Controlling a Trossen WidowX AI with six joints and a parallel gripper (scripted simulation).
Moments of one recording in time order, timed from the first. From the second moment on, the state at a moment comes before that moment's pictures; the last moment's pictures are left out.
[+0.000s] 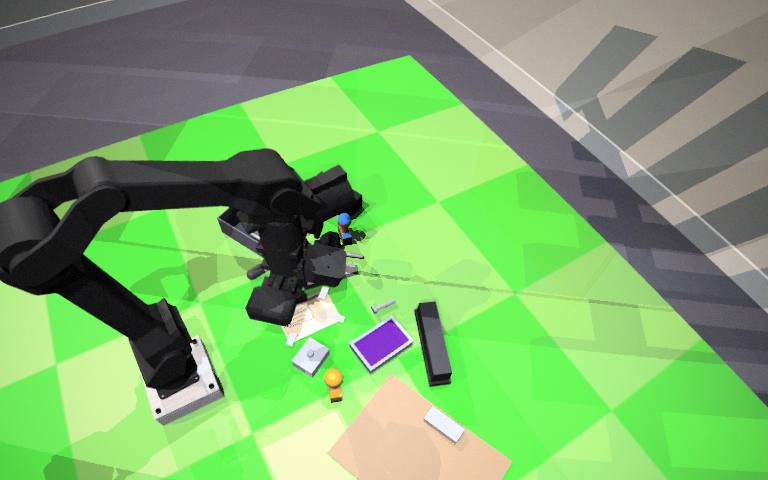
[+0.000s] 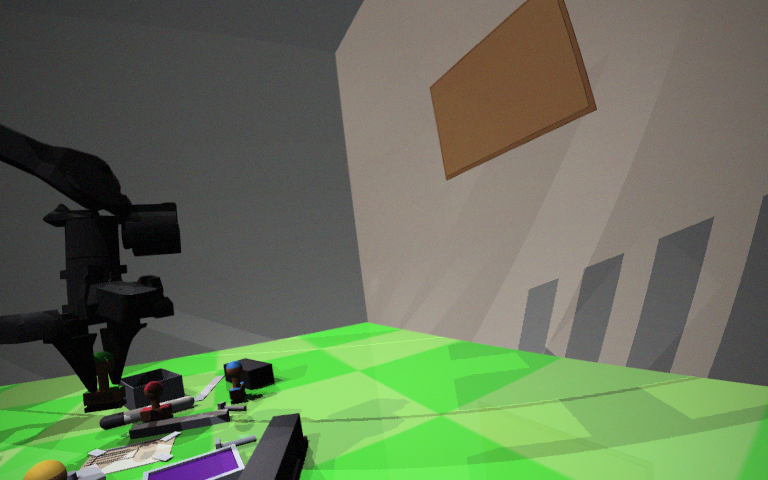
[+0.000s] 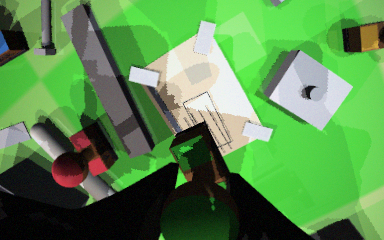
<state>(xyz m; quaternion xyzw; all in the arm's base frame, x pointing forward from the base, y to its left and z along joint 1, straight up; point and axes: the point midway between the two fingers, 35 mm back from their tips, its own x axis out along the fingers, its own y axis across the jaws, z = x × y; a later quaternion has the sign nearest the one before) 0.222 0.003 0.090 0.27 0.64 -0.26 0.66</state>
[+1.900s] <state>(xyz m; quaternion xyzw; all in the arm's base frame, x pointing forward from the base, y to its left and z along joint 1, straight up) 0.374 -0.016 0.095 0.28 0.63 -0.26 0.68</state>
